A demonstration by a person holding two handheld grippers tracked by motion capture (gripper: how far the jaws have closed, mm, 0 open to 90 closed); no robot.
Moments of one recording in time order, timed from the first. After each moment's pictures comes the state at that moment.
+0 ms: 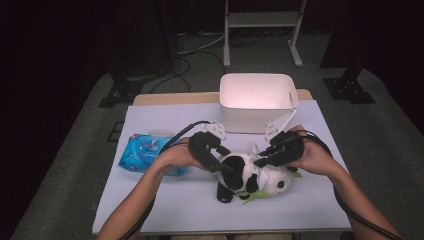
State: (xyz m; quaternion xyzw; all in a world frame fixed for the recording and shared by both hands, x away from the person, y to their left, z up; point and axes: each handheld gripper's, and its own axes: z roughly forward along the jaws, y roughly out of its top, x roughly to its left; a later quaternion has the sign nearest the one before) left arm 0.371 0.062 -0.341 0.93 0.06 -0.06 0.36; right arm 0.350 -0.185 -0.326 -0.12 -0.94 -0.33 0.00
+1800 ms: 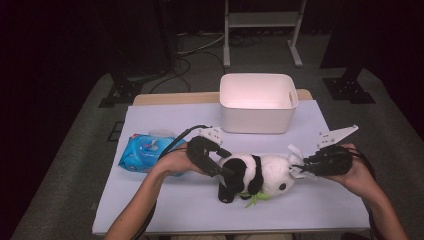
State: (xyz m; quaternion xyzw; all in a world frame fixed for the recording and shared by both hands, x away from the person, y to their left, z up) left arm 0.361 0.071 -0.349 0.91 0.05 -0.05 0.41; right arm 0.319 -0.304 -0.360 -0.25 -0.88 -0.40 -0.03
